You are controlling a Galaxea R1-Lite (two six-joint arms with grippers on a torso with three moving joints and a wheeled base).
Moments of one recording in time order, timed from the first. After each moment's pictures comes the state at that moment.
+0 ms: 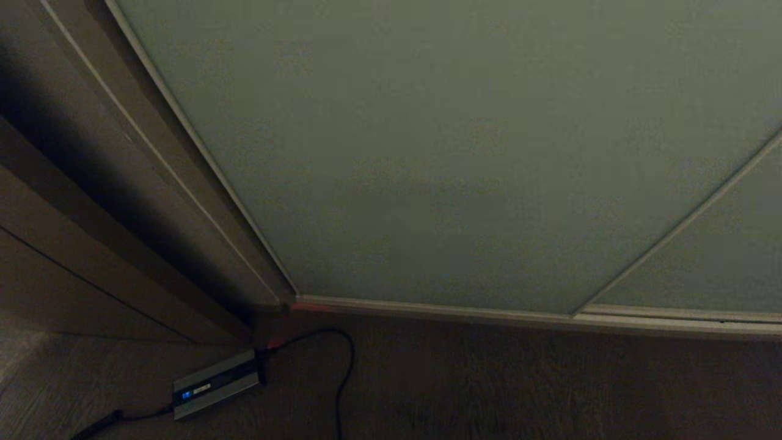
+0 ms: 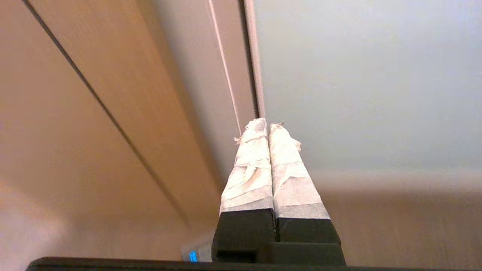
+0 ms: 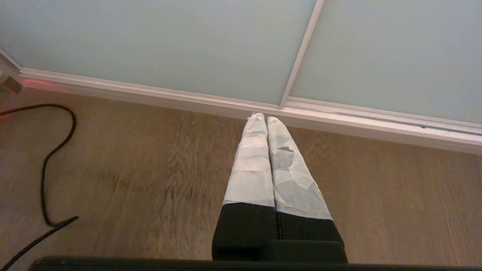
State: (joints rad) left arm 0.00 0.06 -0.34 -0.04 -0.01 0.14; right arm -0.01 0.00 0.00 0.01 0.01 -0.03
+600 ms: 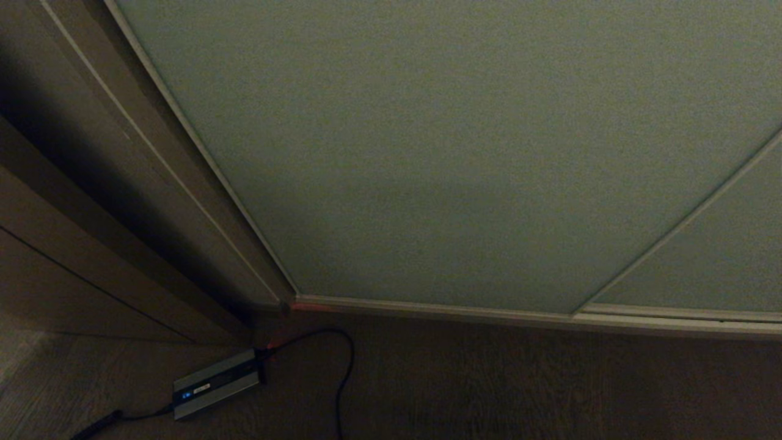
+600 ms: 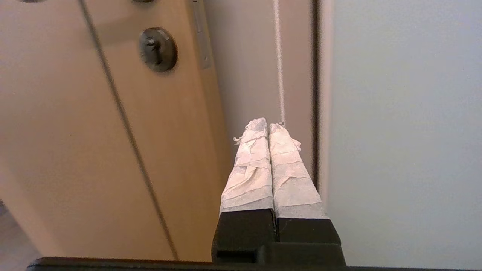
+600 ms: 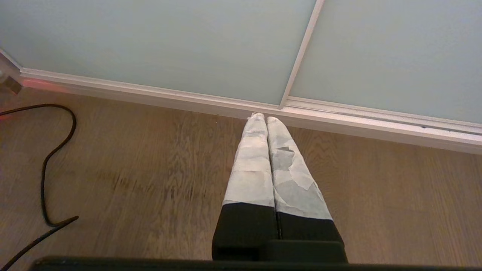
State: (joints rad) left arm 0.21 0.60 -0.76 -0.51 0.08 0.07; right arm -0.01 0.00 0.00 0.01 0.01 -0.03
